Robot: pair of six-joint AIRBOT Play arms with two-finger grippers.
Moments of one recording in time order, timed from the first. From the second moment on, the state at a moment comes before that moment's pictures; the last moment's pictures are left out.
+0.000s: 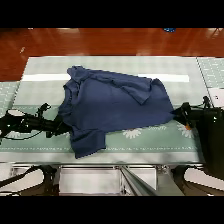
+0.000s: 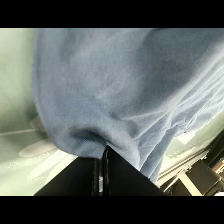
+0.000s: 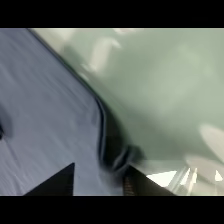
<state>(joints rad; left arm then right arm) 0.32 -1.31 0.50 0.80 -1.16 -1.24 -0.53 -1.37 0.67 -0.79 1.04 1.36</state>
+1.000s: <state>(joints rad) 0.35 -1.11 1.84 0.72 -1.21 -1.31 -0.31 -1.12 1.96 -0.91 1.26 1.43</state>
